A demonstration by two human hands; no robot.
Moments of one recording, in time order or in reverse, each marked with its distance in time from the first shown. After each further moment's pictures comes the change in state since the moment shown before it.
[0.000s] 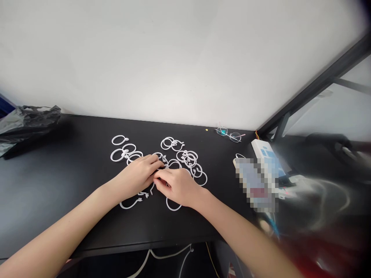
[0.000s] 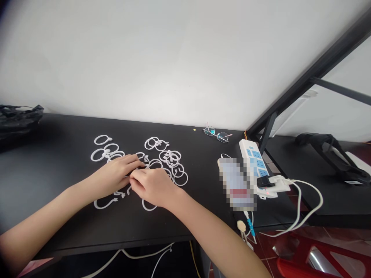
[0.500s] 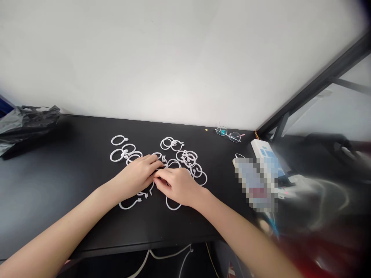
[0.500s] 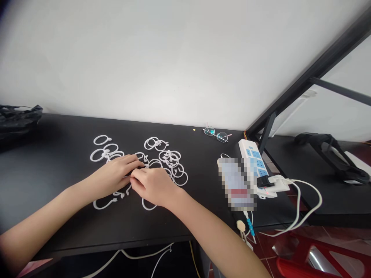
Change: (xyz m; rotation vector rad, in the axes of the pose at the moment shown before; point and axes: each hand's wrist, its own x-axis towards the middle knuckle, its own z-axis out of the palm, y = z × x) left_hand 0.001 -0.001 0.002 -0.026 0.003 -0.007; right_hand 0.000 0.001 -0.001 -0.011 -0.007 0.021
